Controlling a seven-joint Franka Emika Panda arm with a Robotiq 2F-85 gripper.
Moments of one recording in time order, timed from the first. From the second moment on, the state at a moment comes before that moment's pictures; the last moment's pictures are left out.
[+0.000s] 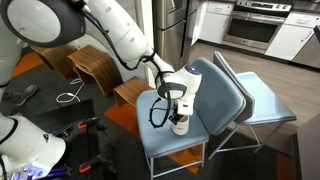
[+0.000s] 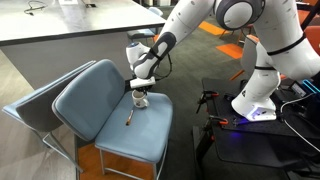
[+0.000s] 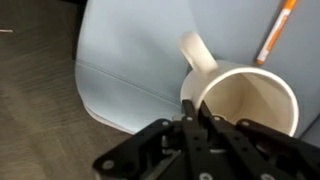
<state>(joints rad) 0.11 0.79 -0.27 -1.81 0.23 2.43 1.01</state>
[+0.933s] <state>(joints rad) 0.06 0.86 -0.18 -1.74 0.25 2.45 1.01</state>
